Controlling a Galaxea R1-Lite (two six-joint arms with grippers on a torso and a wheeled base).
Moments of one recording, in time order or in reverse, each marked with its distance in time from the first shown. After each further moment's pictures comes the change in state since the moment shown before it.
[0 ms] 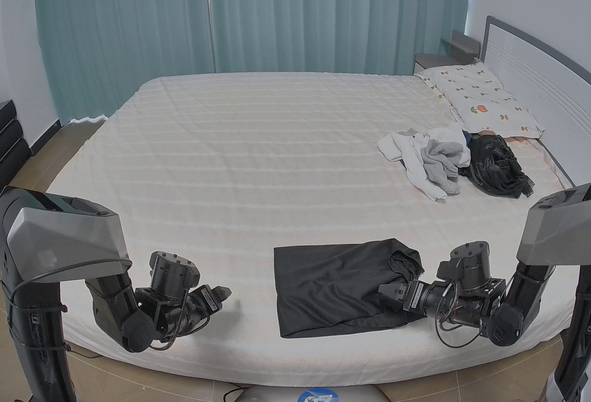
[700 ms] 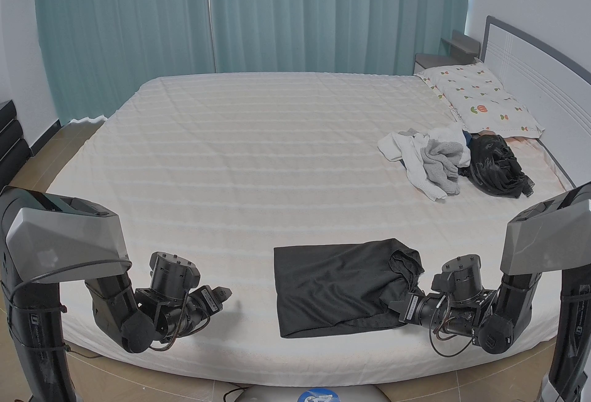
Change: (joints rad) left arm -0.004 -0.004 0.005 0.000 0.000 -0.002; right arm 0.024 0.098 0.024 -0.071 -0.009 -0.003
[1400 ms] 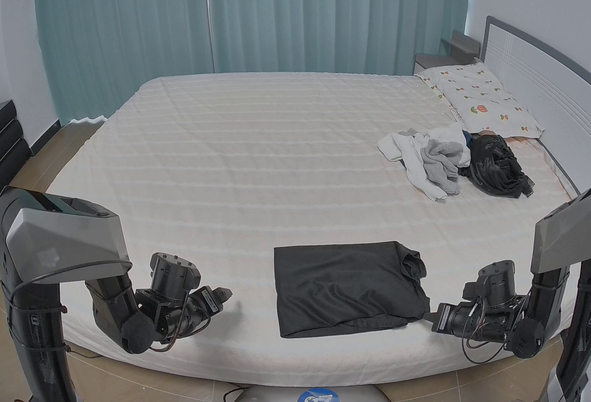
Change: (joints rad) left arm -0.004 0.000 0.003 0.000 0.000 -0.006; right arm -0.113 -0.087 0.219 -0.071 0.050 -0.073
